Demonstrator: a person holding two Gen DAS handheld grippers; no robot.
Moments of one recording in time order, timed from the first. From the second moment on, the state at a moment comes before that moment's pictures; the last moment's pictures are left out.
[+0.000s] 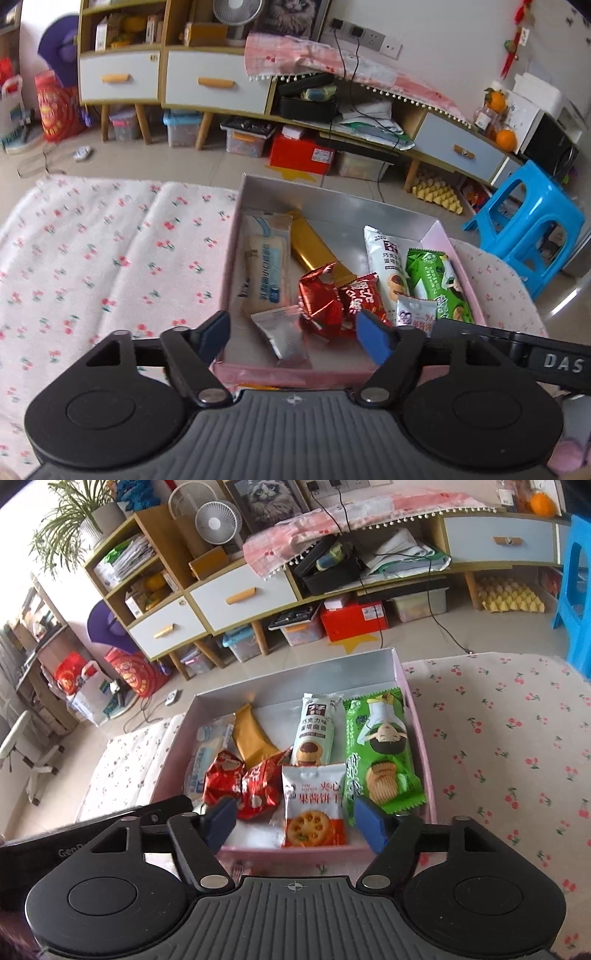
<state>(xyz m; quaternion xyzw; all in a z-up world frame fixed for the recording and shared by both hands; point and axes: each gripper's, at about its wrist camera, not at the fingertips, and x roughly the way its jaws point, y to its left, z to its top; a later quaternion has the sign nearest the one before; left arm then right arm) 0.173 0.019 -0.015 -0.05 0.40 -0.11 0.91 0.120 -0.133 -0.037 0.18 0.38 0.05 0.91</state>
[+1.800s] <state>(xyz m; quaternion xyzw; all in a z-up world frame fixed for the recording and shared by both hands) 0.093 0.016 -0.050 -0.06 0.46 -0.10 0.88 0.020 -0.180 -0.081 0.07 0.49 -0.08 0.87</state>
